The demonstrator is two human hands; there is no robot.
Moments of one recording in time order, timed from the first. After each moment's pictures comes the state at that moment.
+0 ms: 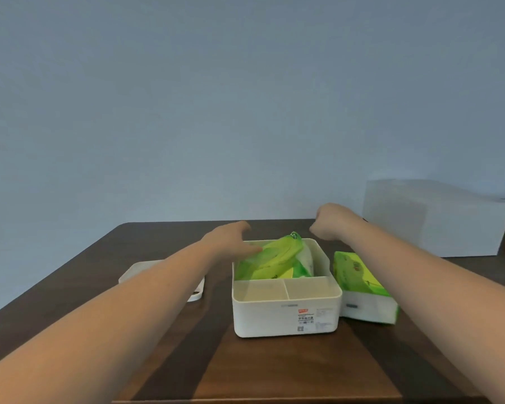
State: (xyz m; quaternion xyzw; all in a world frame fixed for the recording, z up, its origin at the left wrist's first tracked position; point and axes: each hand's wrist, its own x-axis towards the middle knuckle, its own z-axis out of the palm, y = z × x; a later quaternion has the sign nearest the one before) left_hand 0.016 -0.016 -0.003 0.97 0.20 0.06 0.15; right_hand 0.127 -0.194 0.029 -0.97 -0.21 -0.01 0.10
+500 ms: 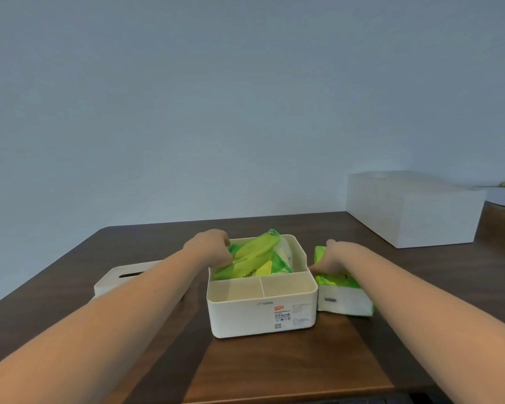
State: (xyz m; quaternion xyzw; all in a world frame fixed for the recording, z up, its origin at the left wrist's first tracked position) left_hand 0.036 -0.025 -0.020 0.96 0.25 0.03 0.08; right_hand 0.143 -0.240 -0.031 -0.98 -0.10 0.15 0.03
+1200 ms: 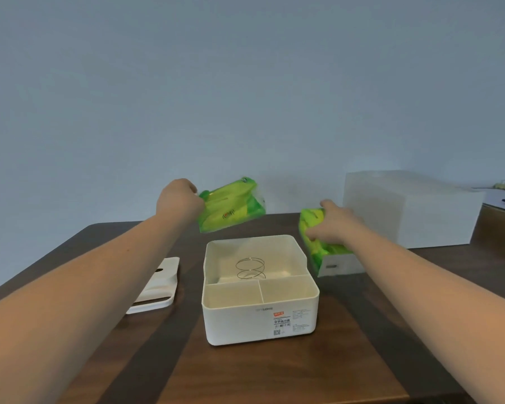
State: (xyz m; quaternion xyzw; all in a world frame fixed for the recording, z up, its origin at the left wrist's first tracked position) left_hand 0.058 0.028 0.026 0.86 0.31 0.31 0.25; right_hand 0.168 -0.229 -0.006 -0.97 -0.11 -0.01 0.21
